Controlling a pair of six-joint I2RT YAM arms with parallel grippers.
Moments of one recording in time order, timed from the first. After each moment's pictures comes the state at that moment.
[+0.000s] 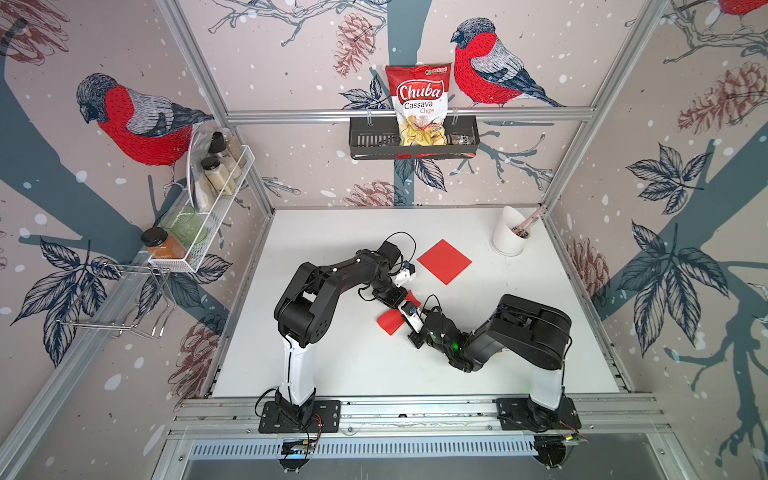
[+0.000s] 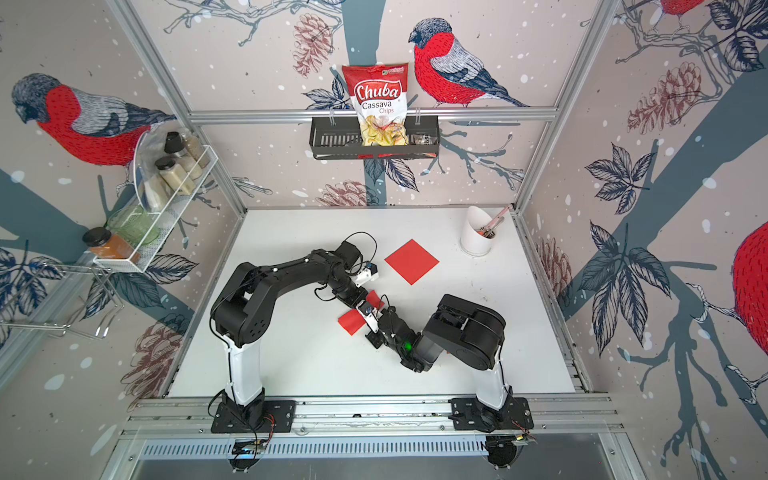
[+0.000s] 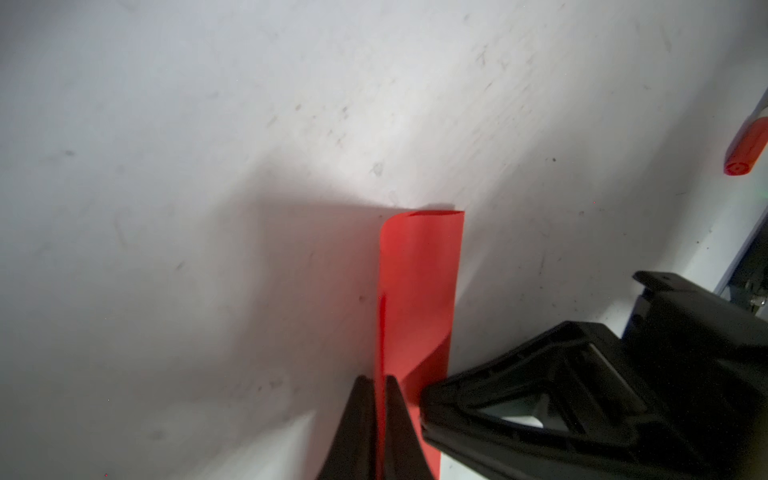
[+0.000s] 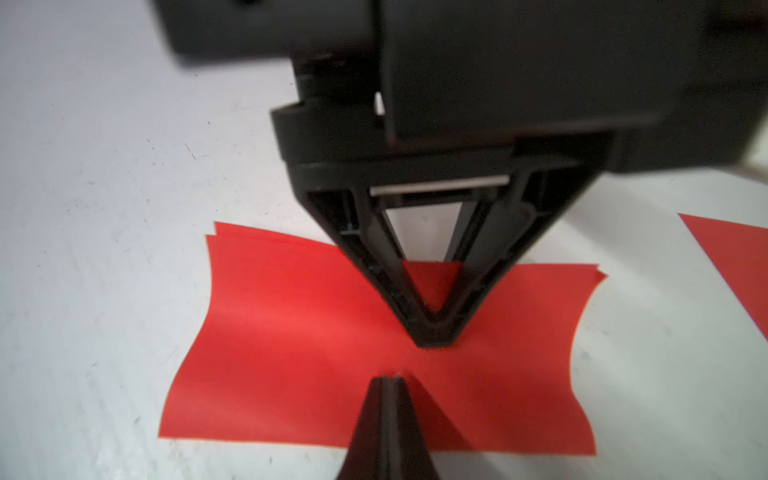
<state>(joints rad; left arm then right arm) -0.55 1.99 1.33 -0.75 0.47 0.13 1.06 1.94 0.50 0.96 0.19 -0.08</state>
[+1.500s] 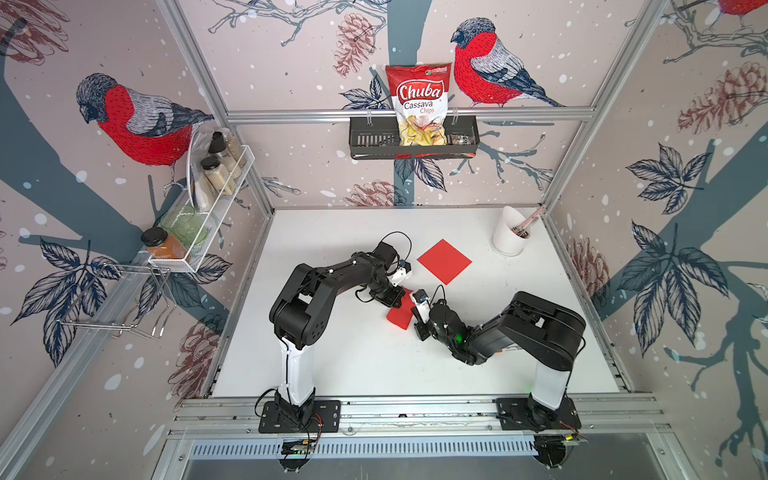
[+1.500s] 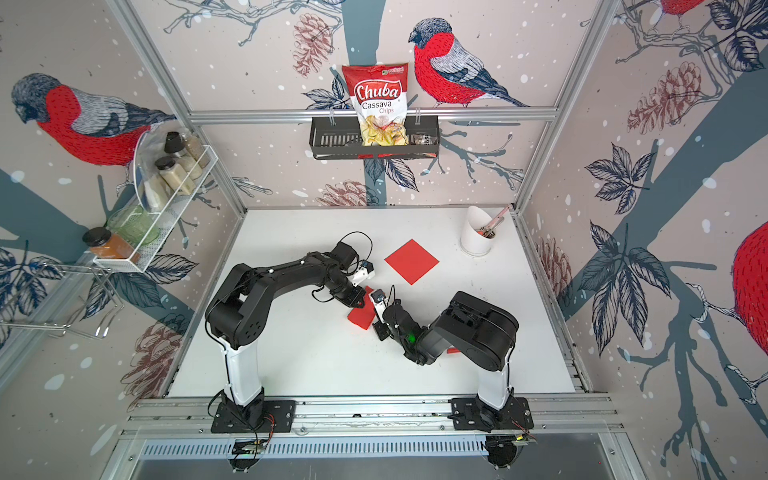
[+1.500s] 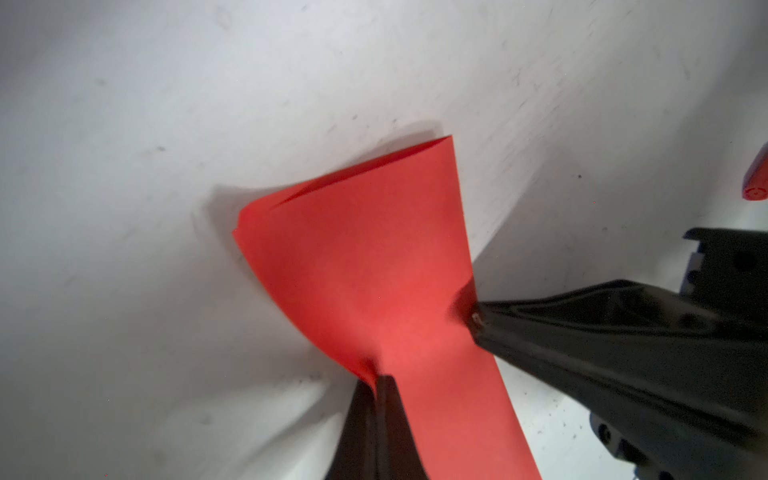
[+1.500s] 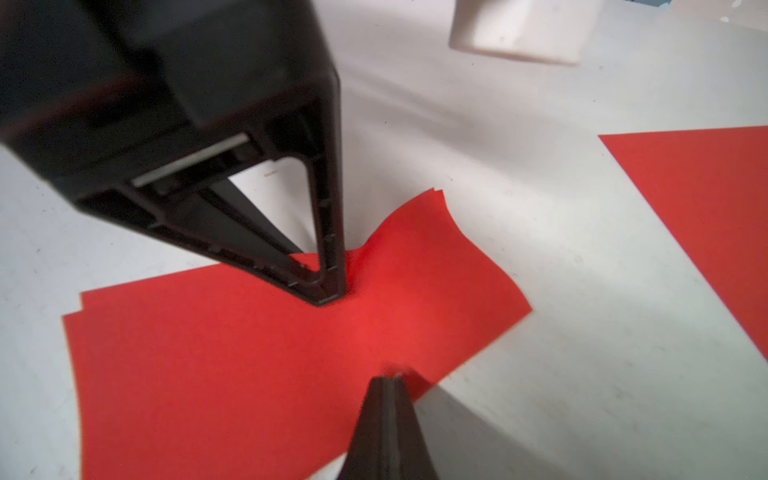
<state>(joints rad) -0.54 1.97 1.26 -0.65 0.43 0.11 0.97 1.86 0.50 0.83 0.20 0.10</state>
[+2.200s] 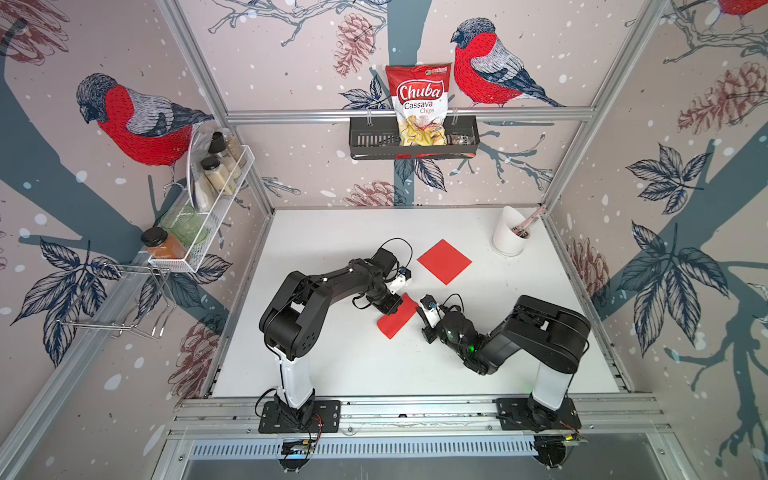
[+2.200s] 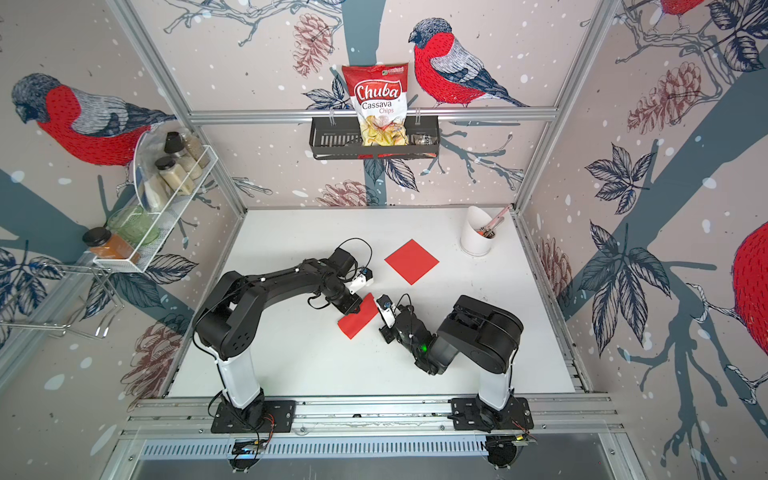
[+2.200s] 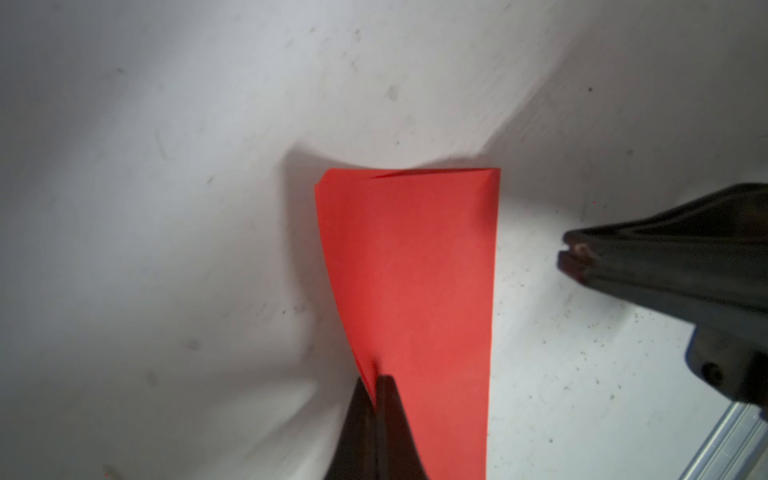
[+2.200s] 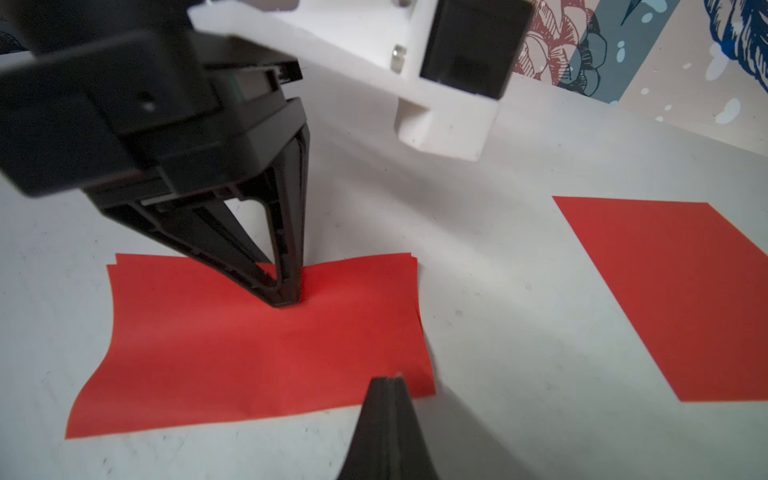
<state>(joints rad) -0.57 1.86 1.16 -0.64 0.36 0.19 0.99 1.85 0.38 1.10 0.21 -0.05</state>
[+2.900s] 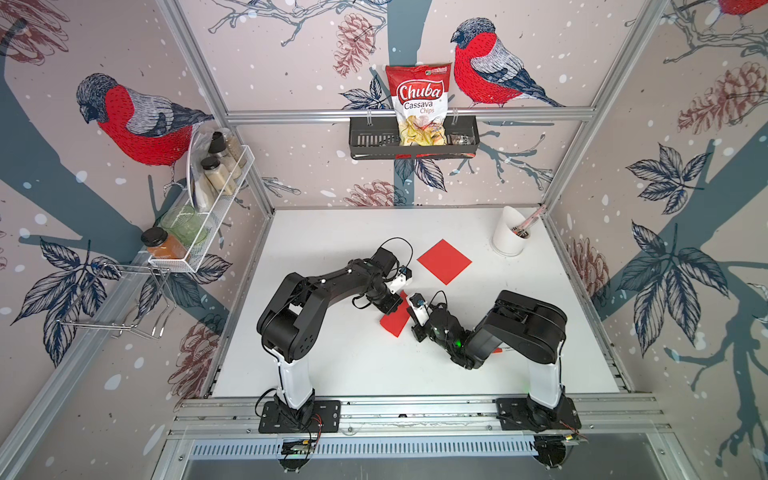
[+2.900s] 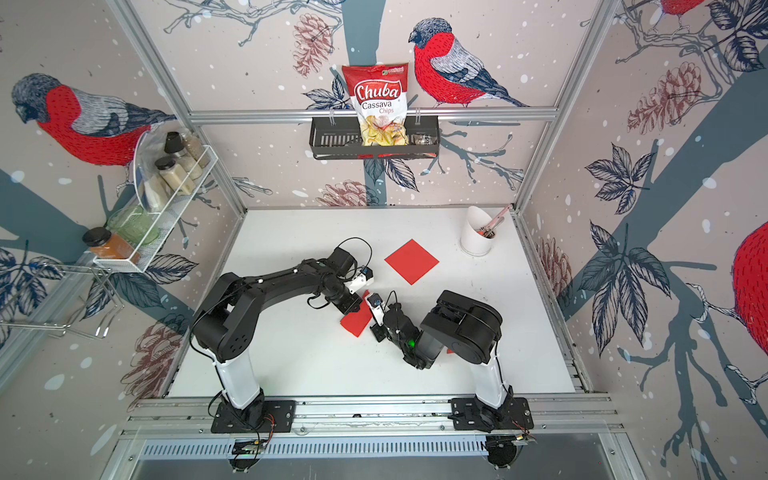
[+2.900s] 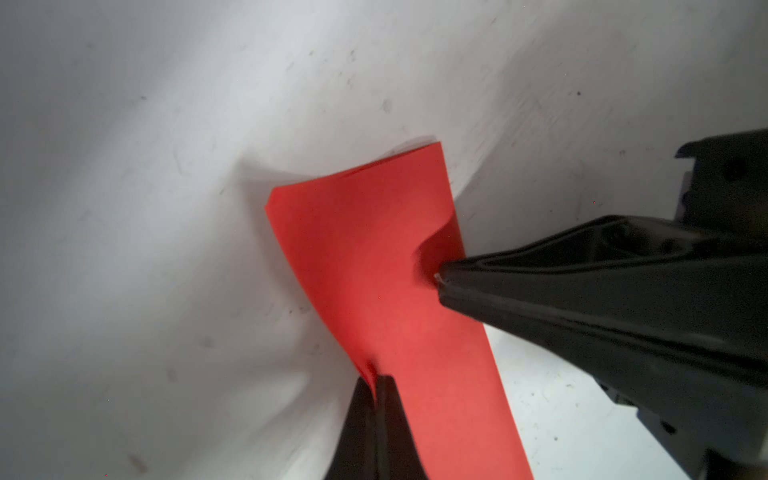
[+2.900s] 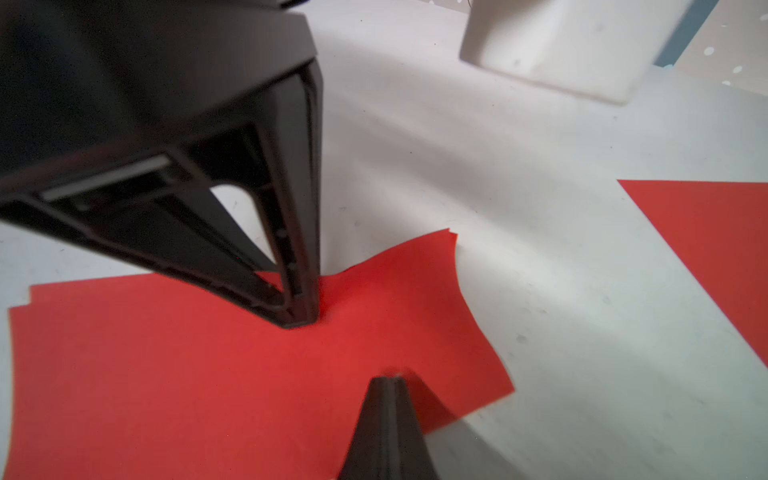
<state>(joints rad) -0.57 1.85 1.15 -0.62 0.34 0.21 0.99 1.97 0.50 1.03 0.22 0.03</state>
